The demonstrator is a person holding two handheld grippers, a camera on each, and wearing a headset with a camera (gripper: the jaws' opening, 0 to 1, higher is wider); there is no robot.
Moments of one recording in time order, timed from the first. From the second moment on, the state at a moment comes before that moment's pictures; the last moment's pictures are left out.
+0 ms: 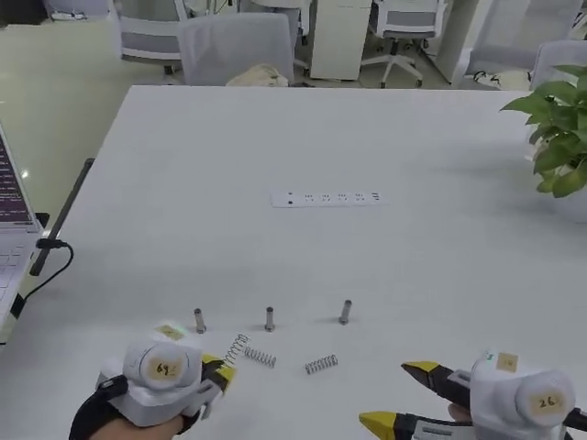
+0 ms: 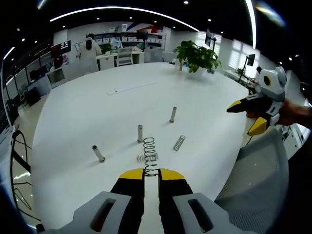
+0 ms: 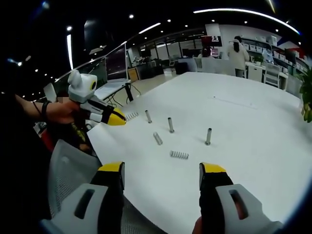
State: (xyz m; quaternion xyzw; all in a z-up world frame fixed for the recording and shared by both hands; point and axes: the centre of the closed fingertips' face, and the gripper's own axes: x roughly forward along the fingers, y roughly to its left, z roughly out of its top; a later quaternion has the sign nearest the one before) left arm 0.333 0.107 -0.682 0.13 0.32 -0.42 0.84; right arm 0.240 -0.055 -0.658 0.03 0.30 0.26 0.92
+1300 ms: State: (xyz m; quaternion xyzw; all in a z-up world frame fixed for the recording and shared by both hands) left arm 0.260 0.021 -0.634 0.22 0.23 -0.56 0.76; right arm 0.256 -0.022 -0.628 0.04 0.26 0.31 0.91
